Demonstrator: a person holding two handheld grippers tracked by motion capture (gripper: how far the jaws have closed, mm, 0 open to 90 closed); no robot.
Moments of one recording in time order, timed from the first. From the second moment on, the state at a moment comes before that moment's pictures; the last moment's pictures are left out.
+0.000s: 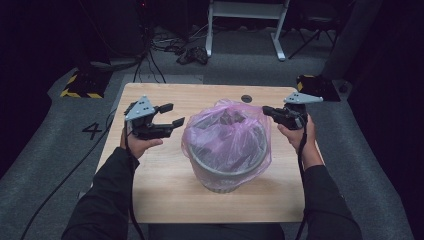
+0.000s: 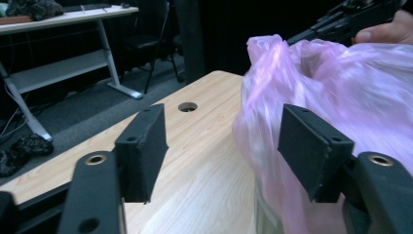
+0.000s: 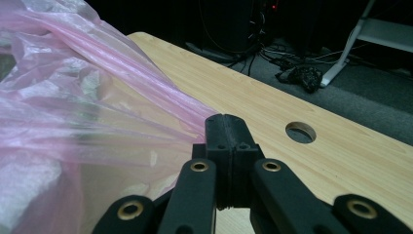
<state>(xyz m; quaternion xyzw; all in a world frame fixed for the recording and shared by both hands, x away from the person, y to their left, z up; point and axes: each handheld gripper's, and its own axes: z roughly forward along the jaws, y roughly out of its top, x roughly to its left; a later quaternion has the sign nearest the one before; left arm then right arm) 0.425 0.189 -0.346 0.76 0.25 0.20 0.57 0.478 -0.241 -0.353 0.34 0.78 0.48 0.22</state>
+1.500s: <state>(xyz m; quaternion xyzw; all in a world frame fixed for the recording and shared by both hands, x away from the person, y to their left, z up) 0.473 0.135 -0.336 0.79 0.19 0.13 0.57 0.491 -0.209 -0.346 0.32 0.80 0.46 0.22</state>
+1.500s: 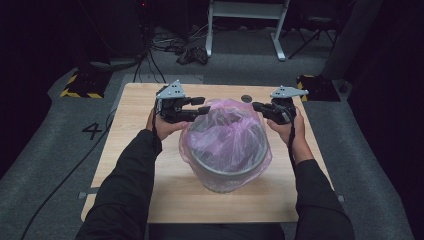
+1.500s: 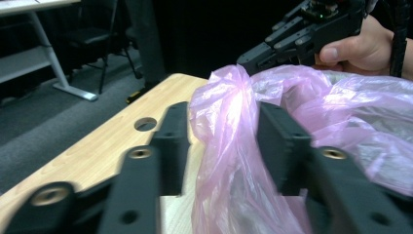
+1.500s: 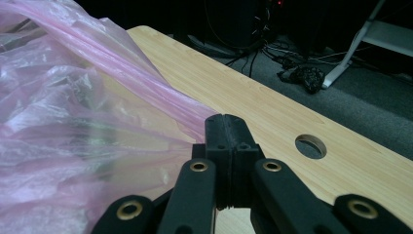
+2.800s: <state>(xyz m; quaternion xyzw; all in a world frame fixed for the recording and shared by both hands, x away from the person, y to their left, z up) 0.456 0.204 -0.371 0.77 0.31 0.19 0.53 0.479 -0.256 -0.346 0.38 0.78 0.46 0.20</state>
